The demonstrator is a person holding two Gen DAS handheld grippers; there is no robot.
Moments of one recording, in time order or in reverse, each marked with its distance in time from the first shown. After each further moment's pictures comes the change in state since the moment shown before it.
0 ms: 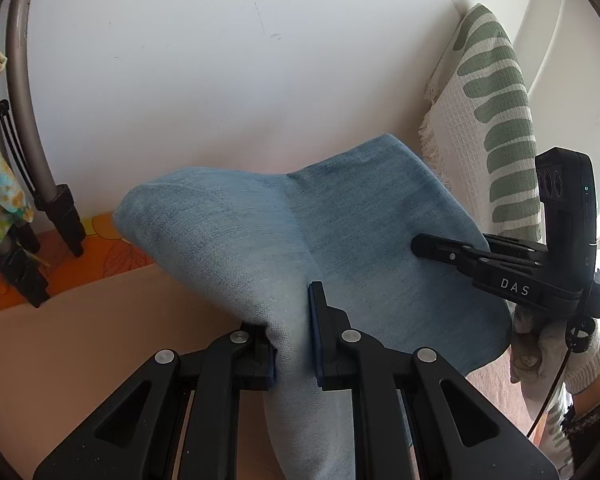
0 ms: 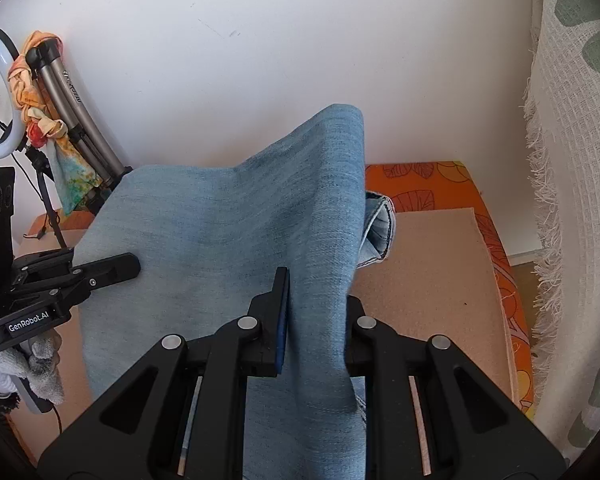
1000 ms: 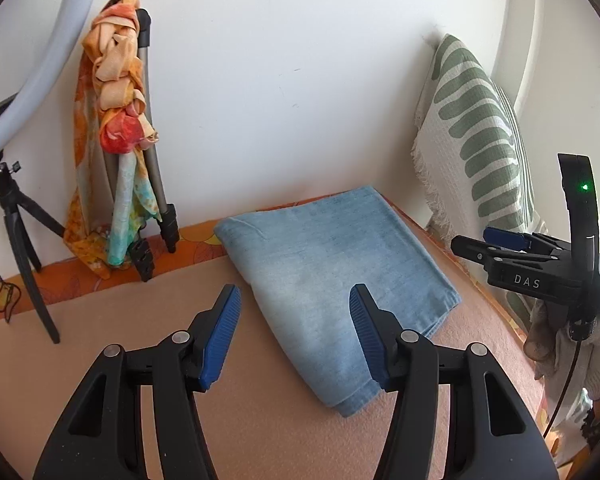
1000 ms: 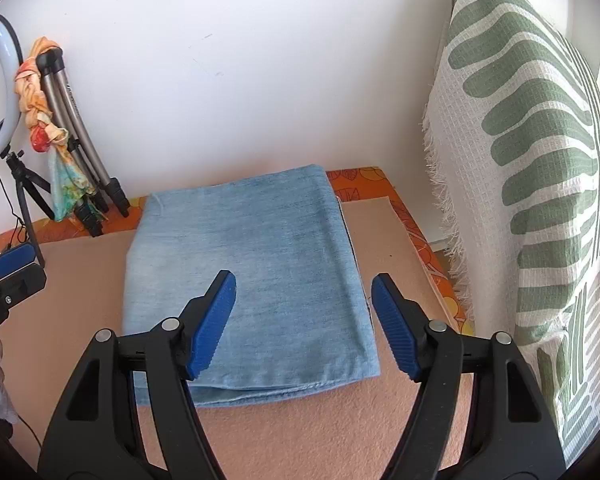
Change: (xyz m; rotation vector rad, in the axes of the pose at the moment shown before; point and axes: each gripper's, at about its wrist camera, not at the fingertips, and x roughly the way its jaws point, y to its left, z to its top) left arm -0.138 -0.011 -0.042 0.070 -0.121 0.117; right arm -0.101 0.061 -0.036 0.070 -0.092 -0.296
